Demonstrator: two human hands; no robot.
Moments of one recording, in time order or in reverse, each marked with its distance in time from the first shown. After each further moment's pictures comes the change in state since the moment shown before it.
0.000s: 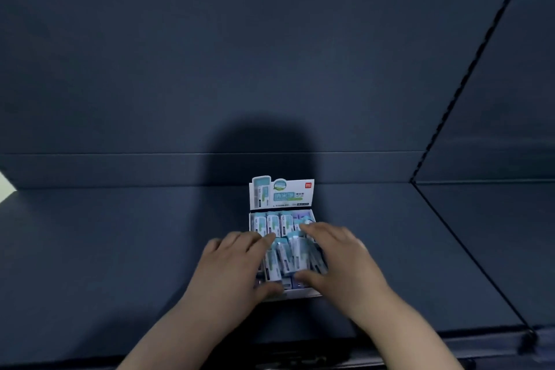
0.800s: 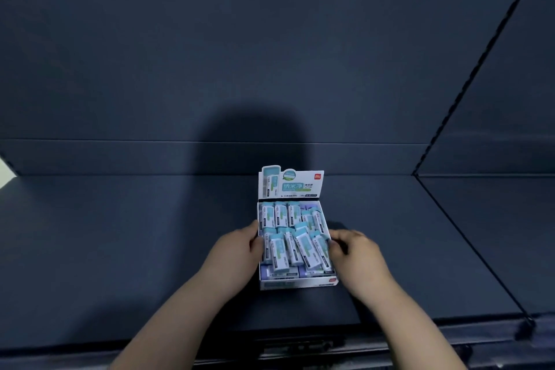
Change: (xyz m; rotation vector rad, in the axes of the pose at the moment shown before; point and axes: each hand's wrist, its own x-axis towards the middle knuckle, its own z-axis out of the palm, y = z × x) left_hand 0.012 -0.015 0.017 -0.599 -0.234 -0.396; right_hand 0.003 0.016 0.021 0.227 0.032 0.364
